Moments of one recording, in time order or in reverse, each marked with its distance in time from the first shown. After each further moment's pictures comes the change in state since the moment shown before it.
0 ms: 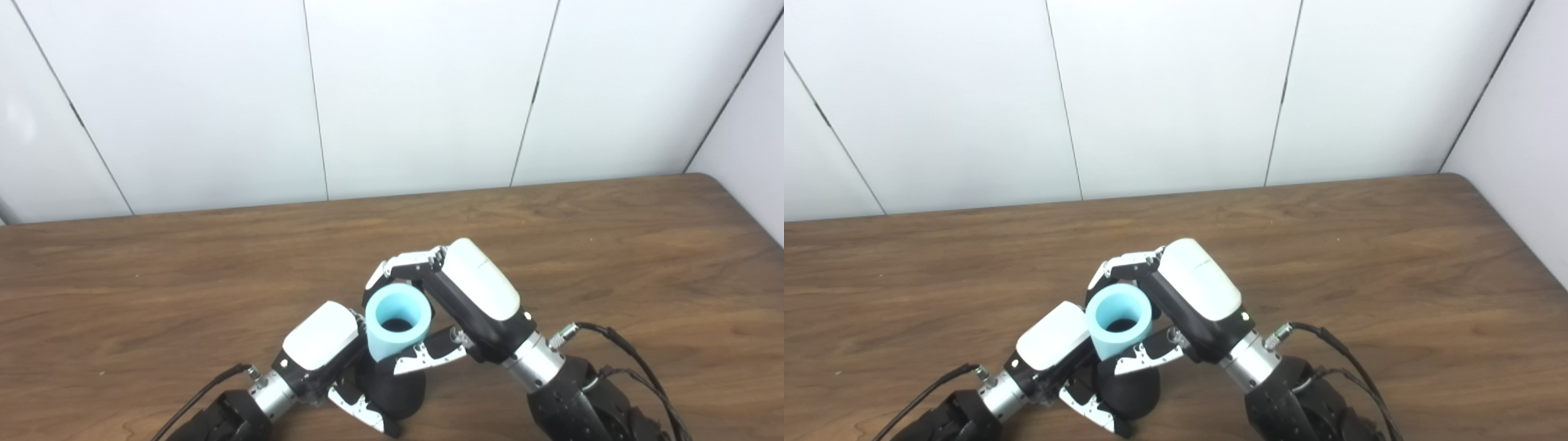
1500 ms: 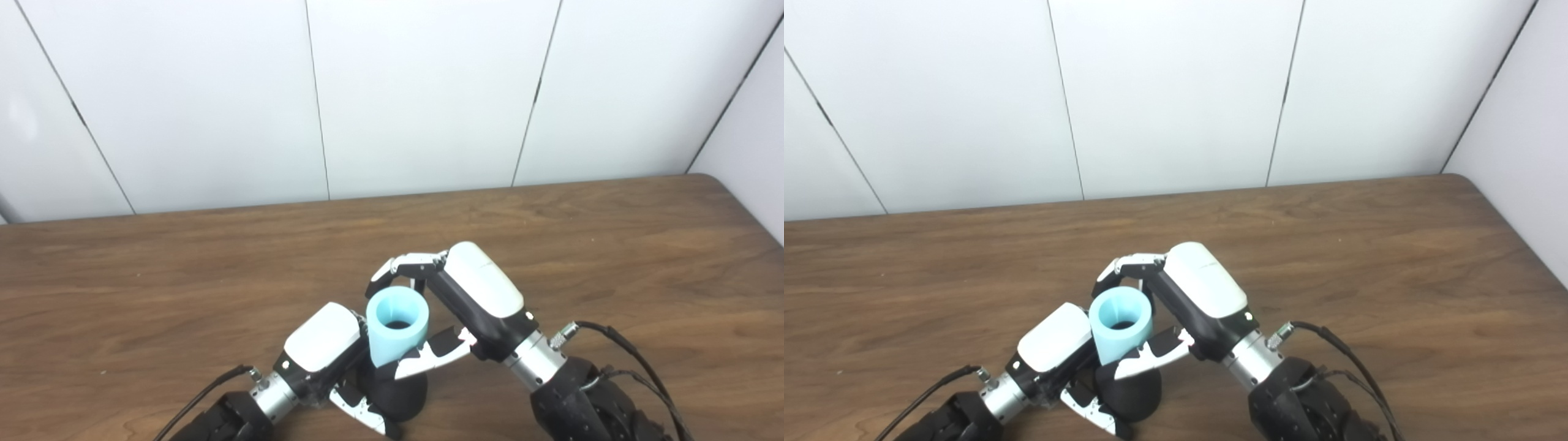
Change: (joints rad) left arm 0.012 -0.005 0.013 -0.014 0.010 0.002 -0.012; right arm 0.005 0.008 -0.008 -0.006 -0.032 0.085 0.049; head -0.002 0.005
